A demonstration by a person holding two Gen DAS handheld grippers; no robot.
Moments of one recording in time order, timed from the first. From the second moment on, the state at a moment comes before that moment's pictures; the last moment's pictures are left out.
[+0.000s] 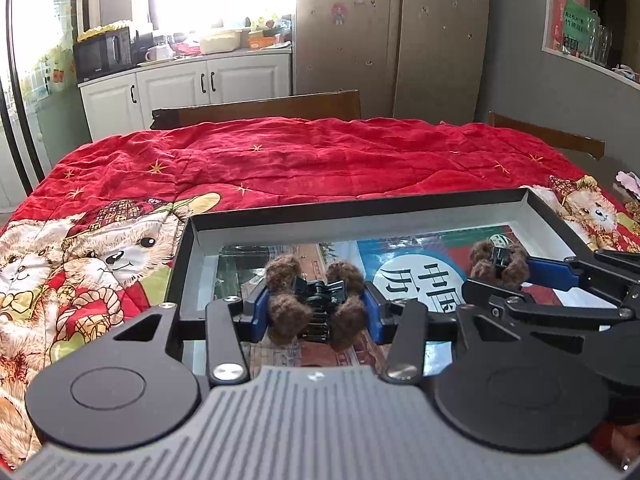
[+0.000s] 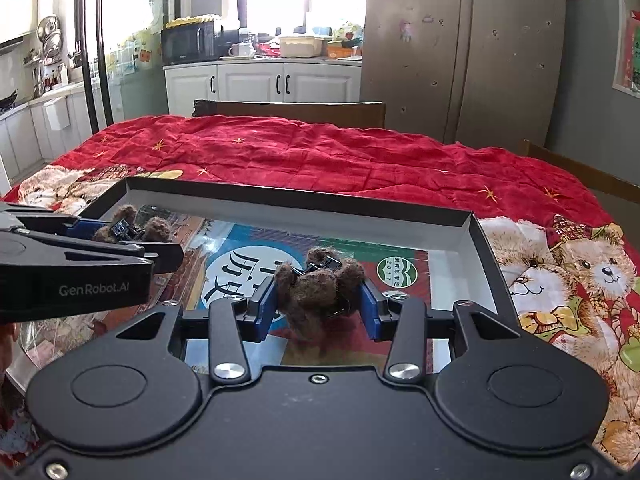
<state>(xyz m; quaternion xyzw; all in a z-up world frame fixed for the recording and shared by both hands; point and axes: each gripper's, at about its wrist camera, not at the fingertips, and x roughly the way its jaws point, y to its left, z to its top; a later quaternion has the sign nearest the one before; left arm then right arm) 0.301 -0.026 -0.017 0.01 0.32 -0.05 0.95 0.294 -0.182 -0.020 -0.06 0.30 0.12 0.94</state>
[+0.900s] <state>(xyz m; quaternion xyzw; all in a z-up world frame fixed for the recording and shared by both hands) 0.296 -0.023 -0.012 0.02 0.31 -0.04 0.95 0.295 -0.186 -0.017 -0.04 0.31 0.13 0.94</state>
